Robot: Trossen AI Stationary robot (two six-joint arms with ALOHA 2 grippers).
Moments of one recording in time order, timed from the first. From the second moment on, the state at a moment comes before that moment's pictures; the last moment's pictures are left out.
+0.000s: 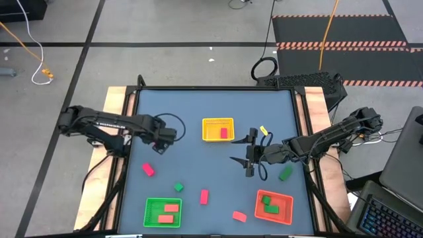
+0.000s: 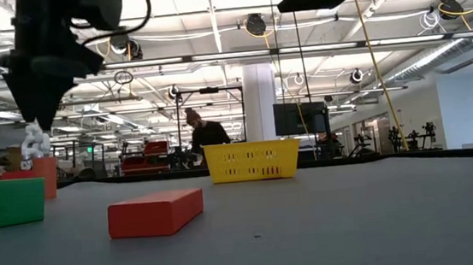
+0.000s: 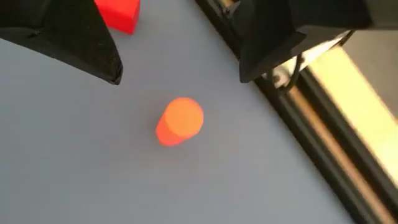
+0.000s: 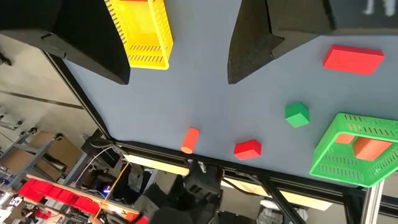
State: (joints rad) left arm -0.01 1.35 0.99 -1.40 -0.20 -0.96; right arm 0.33 1.23 0.73 0.13 0.50 -0.07
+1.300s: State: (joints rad) left arm 0.20 1.35 0.79 -1.10 -0.10 -0.78; right arm 0.33 1.23 0.74 0.12 0.50 -0.07
